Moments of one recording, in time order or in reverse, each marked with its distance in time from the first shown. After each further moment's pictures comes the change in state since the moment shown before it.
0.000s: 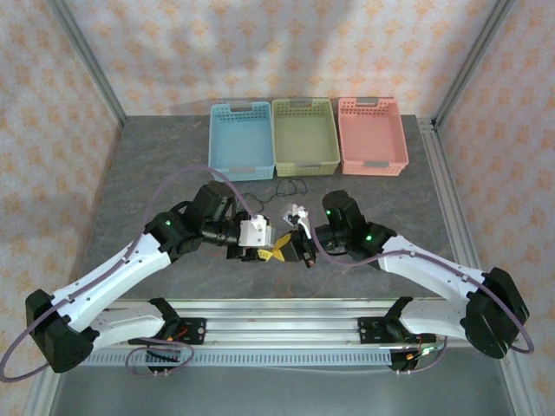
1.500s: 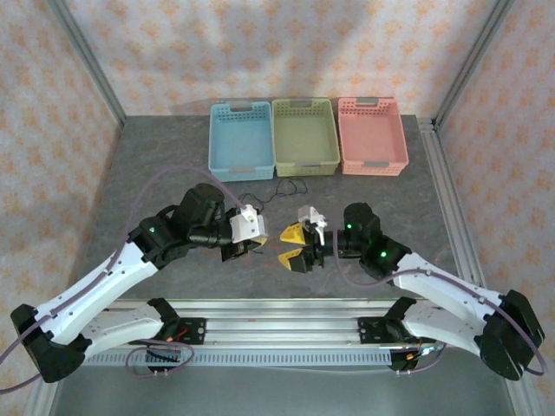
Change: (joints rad) left arm -0.019 -0.093 0.035 -0.057 -0.113 -0.278; right arm -0.018 -0.187 -0.192 0.280 0.092 -0.034
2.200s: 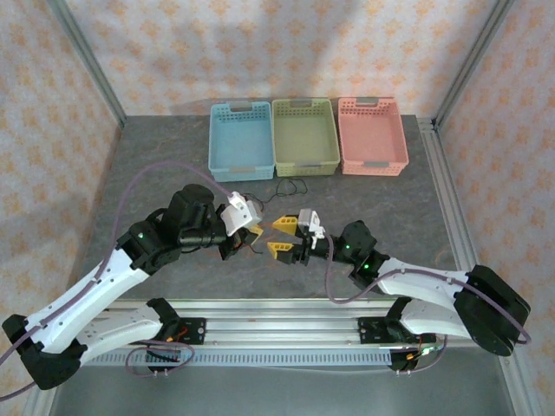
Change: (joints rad) left arm 0.000 -0.065 -0.003 0.039 -0.064 -0.264; right arm 0.116 0.178 -0.145 0.656 0.306 -0.031
